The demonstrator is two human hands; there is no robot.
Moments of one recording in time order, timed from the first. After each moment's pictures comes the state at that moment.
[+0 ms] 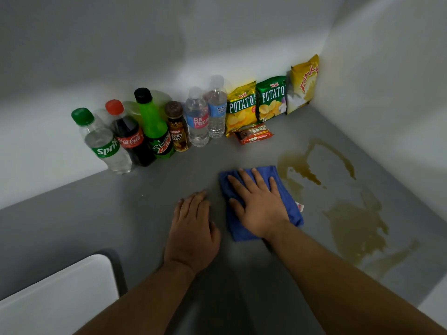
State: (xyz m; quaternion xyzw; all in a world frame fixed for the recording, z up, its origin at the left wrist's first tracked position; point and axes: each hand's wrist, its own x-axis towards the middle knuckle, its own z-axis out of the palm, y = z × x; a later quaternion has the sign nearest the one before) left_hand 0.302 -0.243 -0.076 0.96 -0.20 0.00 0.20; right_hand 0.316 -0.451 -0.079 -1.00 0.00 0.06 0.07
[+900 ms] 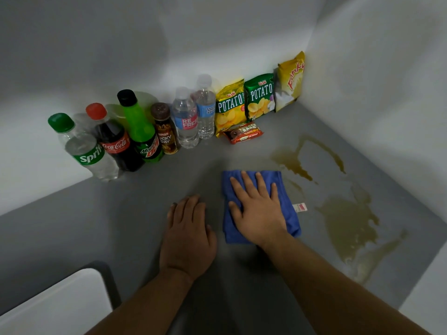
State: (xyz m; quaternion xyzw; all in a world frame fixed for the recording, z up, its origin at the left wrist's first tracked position) left_hand 0.303 -0.244 -0.075 0.96 -0.21 0.00 0.17; right_hand 0.299 -0.444 -0.086 -0.99 0.08 0.04 0.08
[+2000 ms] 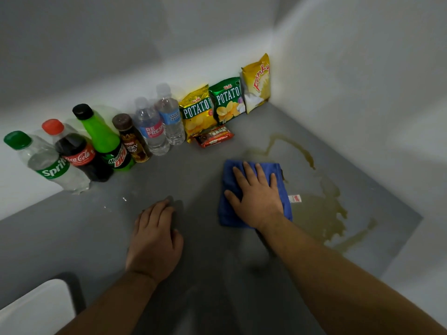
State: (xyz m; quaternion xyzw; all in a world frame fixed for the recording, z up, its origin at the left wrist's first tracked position) left_hand 0.297 -0.251 -0.065 0.96 -0.21 0.03 0.16; right_hand 0.300 -0.528 -0.084 -0.99 0.11 0.02 0.09
